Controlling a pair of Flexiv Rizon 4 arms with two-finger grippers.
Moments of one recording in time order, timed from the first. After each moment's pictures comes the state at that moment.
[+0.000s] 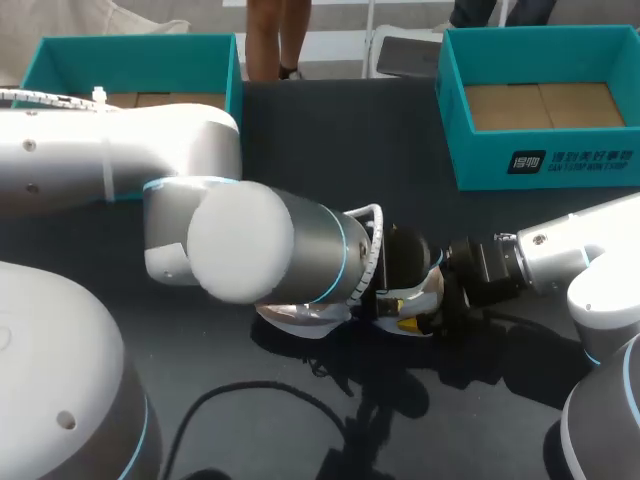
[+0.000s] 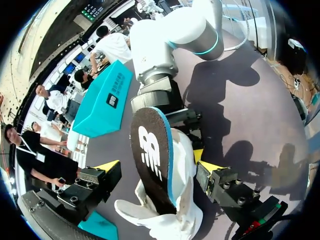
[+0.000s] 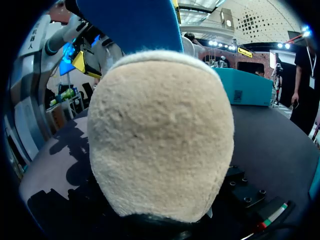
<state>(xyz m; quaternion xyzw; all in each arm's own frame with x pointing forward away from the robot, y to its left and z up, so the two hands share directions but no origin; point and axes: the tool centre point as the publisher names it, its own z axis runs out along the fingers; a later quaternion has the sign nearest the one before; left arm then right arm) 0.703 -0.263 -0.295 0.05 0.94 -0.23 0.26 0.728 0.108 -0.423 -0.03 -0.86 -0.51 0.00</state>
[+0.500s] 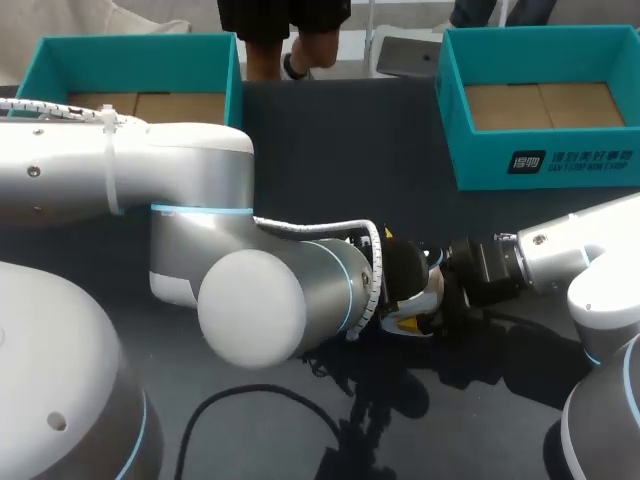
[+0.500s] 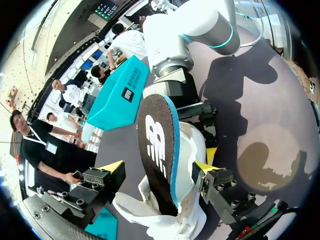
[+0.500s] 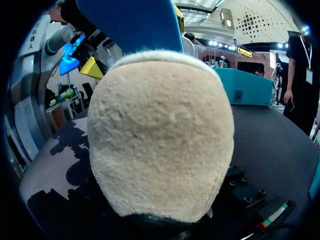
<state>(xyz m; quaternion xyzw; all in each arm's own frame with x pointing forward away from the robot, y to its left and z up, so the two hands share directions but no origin) 0.712 -0.258 -0.302 -0.01 0.92 -0.23 0.33 0.728 0.108 -0.423 -0.03 -0.86 -0.51 0.00</state>
